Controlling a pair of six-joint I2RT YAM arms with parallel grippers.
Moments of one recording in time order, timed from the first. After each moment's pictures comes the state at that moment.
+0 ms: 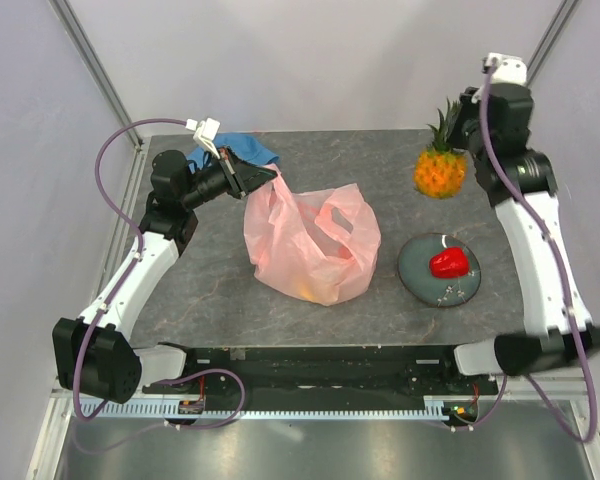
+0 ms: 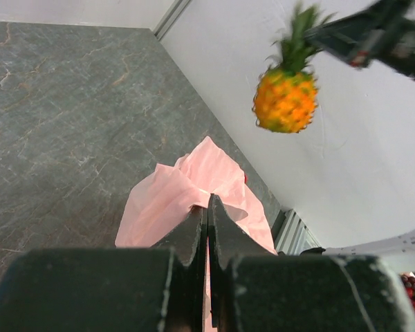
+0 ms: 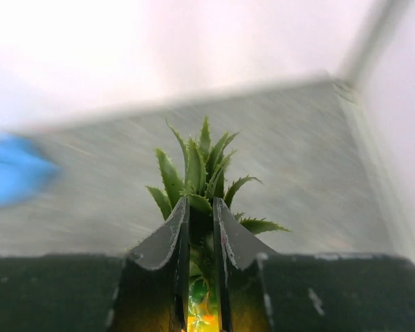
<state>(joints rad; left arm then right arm) -0.22 1.25 1.04 0.20 0.71 -0.68 0.14 1.46 1.78 -0.70 0.27 0.16</state>
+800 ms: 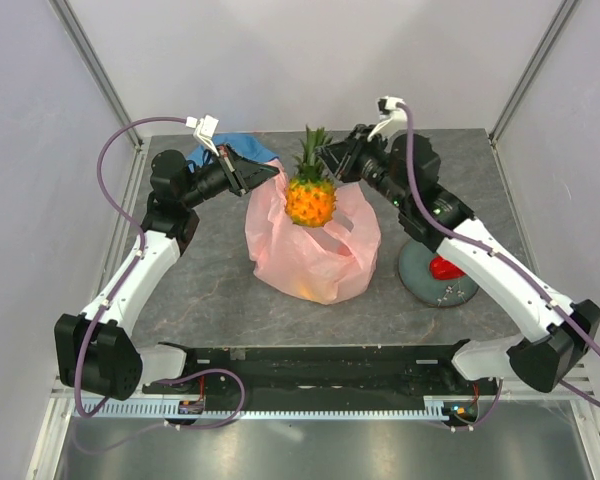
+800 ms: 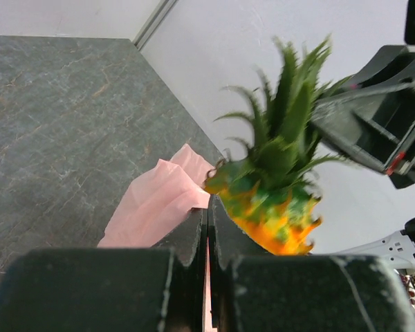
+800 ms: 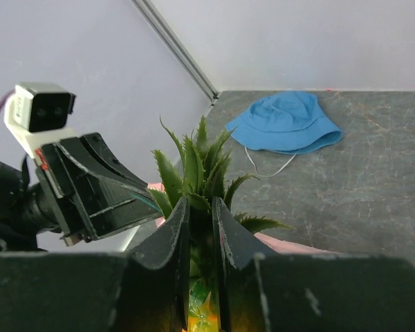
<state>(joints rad) -0.22 1.27 1.04 0.30 0.74 -0.75 0.64 1.33 1.39 -0.06 -0.01 0.58</state>
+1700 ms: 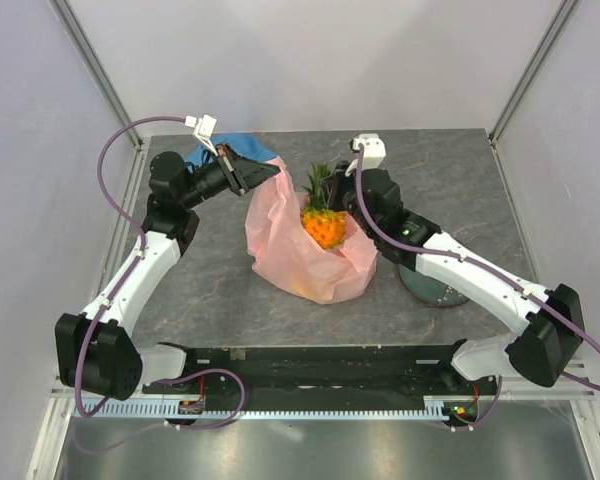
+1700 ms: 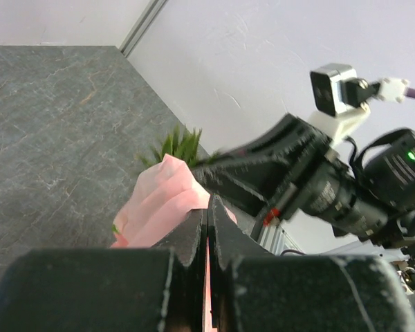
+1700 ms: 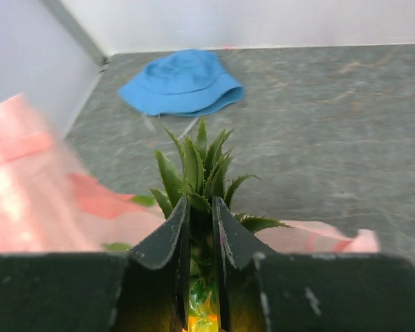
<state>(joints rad) -0.22 1.27 1.02 0.37 0.77 -0.79 0.76 1.37 1.18 0.00 0.35 0.41</state>
